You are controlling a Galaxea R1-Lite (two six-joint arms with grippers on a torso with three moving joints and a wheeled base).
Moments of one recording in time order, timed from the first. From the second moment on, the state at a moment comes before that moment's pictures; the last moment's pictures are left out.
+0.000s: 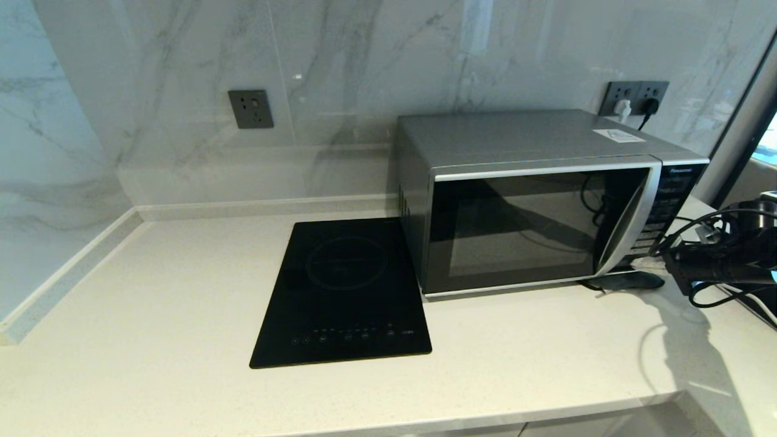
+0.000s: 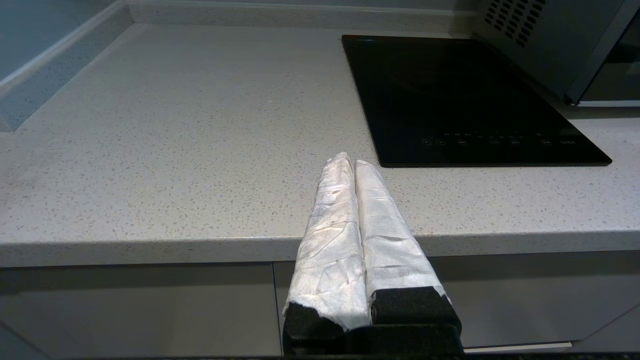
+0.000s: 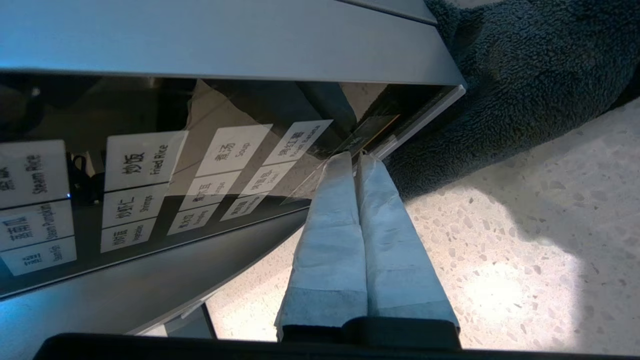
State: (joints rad) left arm 0.00 0.00 0.00 -0.01 0.02 -0.07; right arm -0.46 2.31 -1.59 0.04 0.66 0.62
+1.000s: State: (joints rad) left arm 0.00 0.00 0.00 -0.01 0.02 -0.07; right arm -0.46 2.12 -1.48 0.05 0.67 0.65
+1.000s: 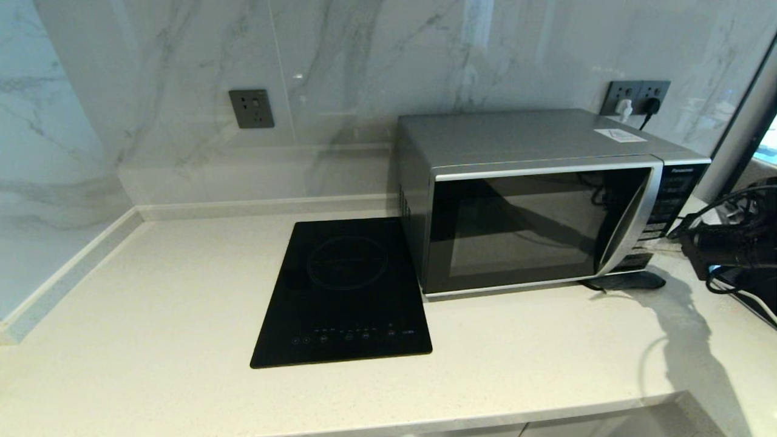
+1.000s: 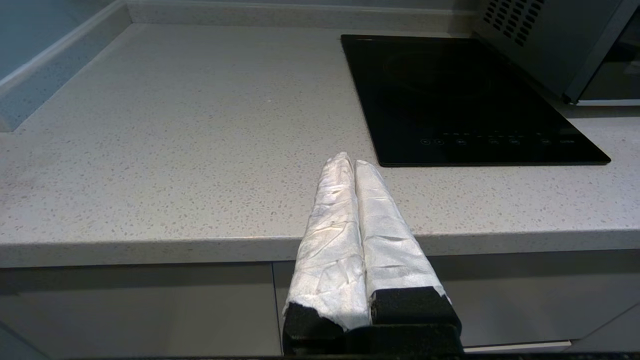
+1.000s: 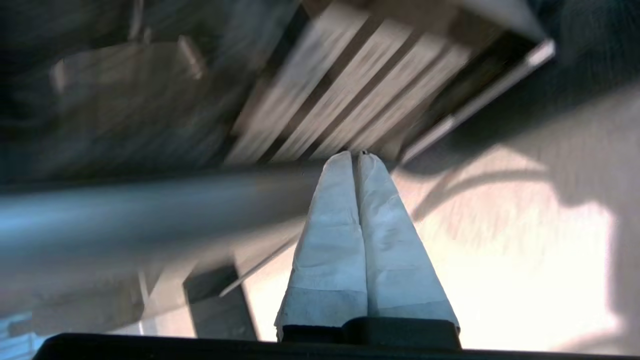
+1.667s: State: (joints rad) left arm 0.00 0.00 0.00 -0.01 0.02 -0.07; right arm -0.44 1.37 -1.18 0.33 0.47 0.56
